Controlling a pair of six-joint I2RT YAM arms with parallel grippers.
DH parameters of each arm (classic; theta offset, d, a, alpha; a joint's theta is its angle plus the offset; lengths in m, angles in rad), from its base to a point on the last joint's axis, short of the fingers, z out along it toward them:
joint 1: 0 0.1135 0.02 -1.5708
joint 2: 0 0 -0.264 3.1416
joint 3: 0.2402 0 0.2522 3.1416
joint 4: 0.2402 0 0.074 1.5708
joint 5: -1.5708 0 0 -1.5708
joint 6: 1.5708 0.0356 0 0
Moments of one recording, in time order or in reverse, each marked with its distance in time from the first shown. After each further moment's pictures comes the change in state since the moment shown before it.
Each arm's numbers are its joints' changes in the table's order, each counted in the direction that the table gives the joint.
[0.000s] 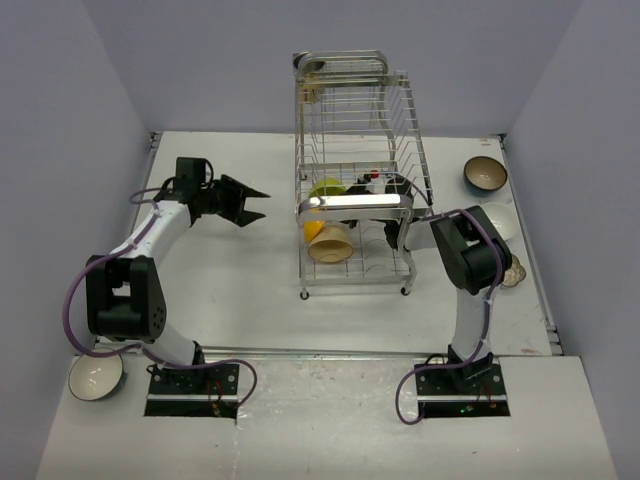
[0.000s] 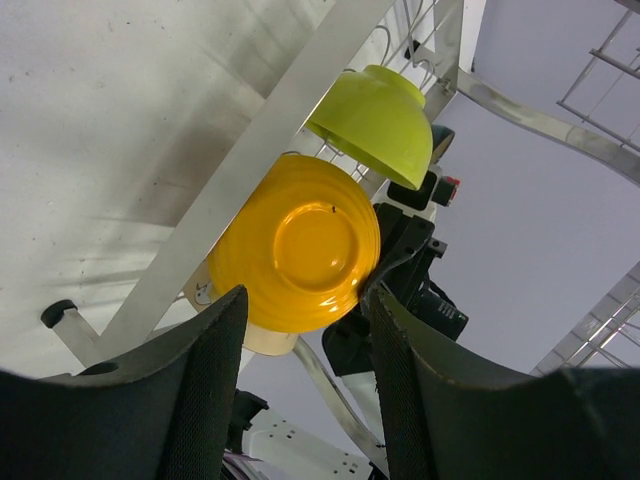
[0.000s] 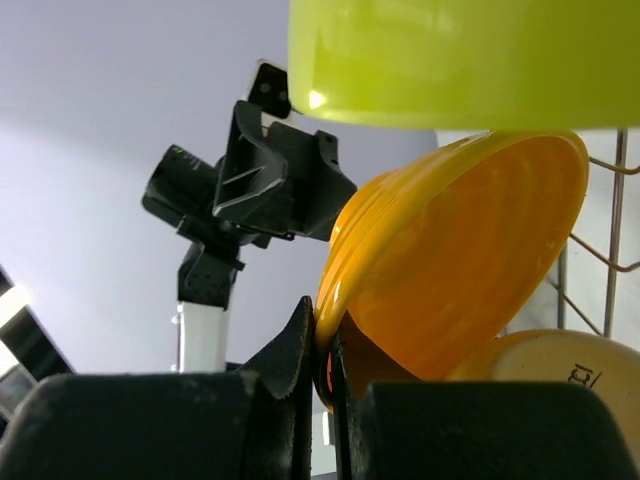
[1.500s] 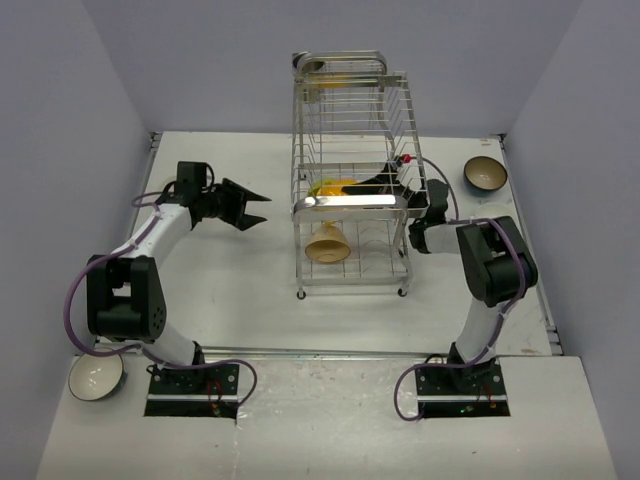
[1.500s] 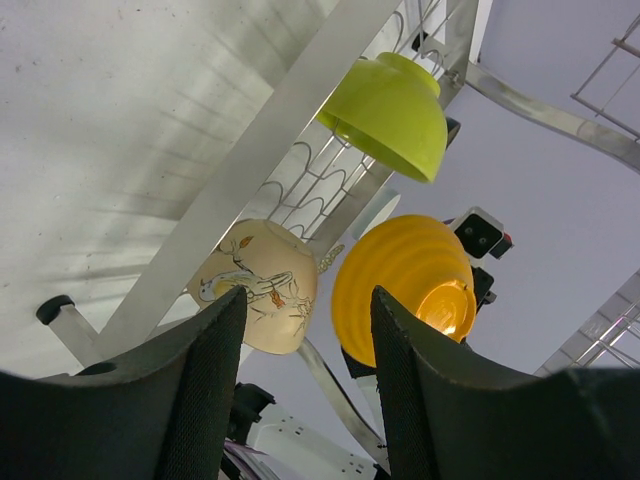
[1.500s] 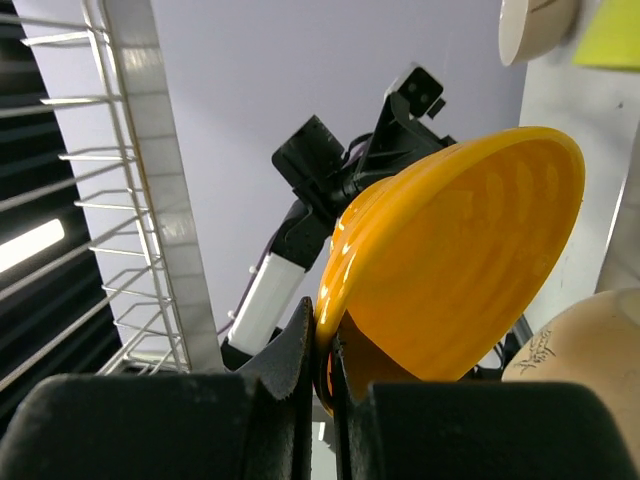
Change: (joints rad) left arm 0.000 -0.001 -0.037 -0.027 -0.023 0.000; right arm -0.112 -0.115 -0.118 -0.381 0.044 0.154
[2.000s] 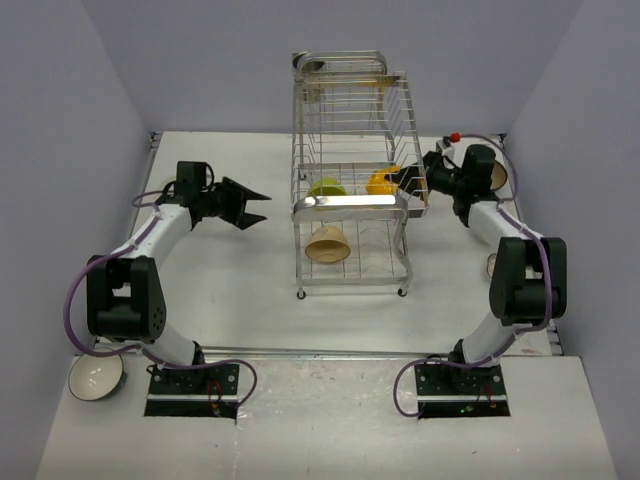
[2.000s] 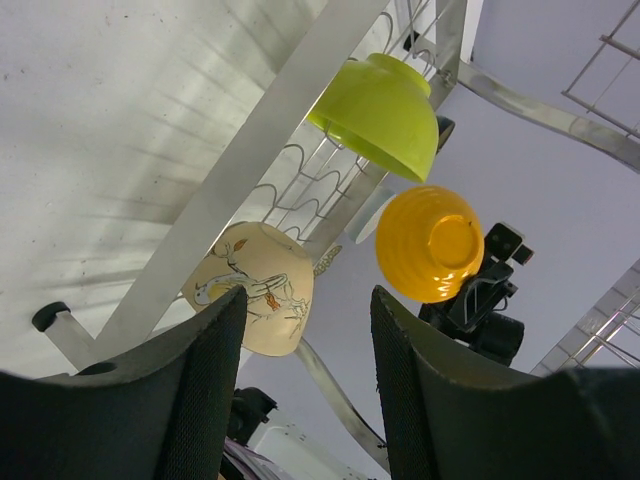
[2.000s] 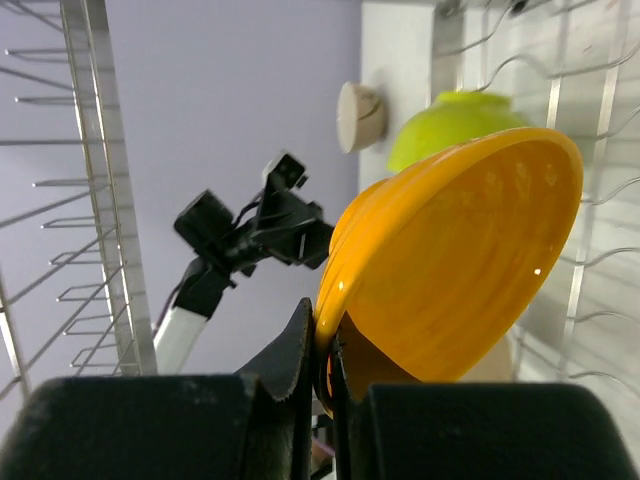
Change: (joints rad) left arm 0.000 -0.002 -0.004 -0.019 -0.001 -0.001; right arm -0.275 -0.187 0.169 0.871 0.111 -0.612
